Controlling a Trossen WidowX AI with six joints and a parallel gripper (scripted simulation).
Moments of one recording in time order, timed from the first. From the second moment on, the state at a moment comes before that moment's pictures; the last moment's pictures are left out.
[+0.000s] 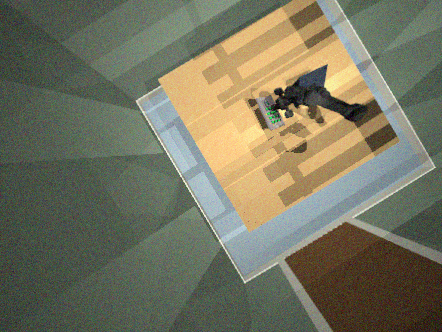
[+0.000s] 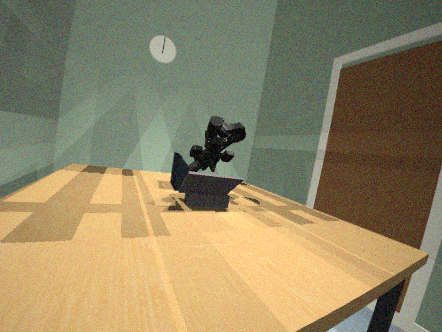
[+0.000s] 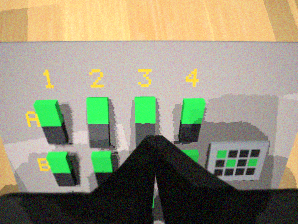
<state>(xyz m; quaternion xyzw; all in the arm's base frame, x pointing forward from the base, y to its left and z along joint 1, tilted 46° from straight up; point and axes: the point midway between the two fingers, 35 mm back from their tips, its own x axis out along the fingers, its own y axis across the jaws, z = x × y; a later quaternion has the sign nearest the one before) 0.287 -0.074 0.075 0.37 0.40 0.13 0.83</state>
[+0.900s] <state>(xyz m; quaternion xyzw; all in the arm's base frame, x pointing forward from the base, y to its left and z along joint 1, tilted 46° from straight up) 0.296 -0.094 0.056 0.36 0.39 0.13 0.83</state>
